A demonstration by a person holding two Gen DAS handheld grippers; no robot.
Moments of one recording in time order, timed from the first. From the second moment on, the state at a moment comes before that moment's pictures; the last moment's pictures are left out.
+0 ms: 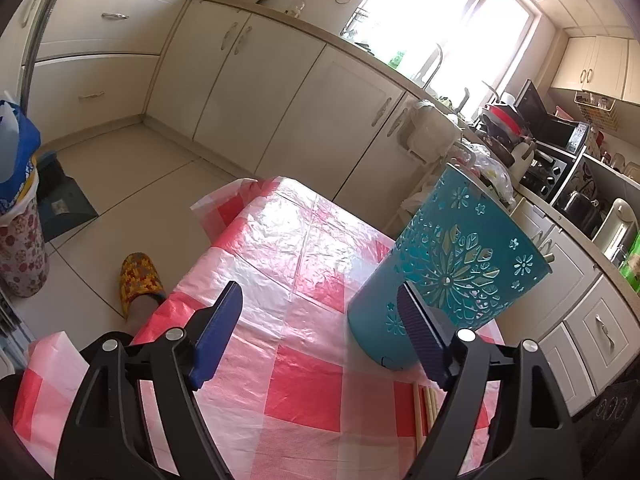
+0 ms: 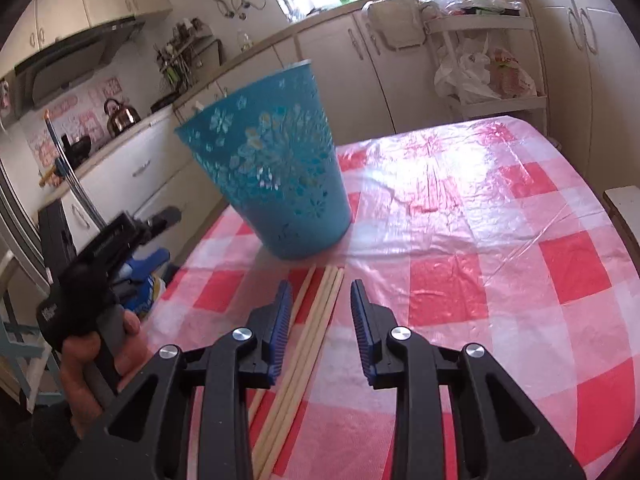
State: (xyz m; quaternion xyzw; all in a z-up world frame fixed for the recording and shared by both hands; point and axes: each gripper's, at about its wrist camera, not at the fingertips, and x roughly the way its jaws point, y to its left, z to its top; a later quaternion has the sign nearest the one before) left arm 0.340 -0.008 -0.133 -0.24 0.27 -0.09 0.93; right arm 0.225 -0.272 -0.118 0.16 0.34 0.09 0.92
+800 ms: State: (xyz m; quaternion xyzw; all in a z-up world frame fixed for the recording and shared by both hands) left arm 0.342 -0.012 -0.135 -0.24 0.27 -0.09 0.93; right arm 0.252 -0.237 -0.143 0.01 0.45 0.07 0.89
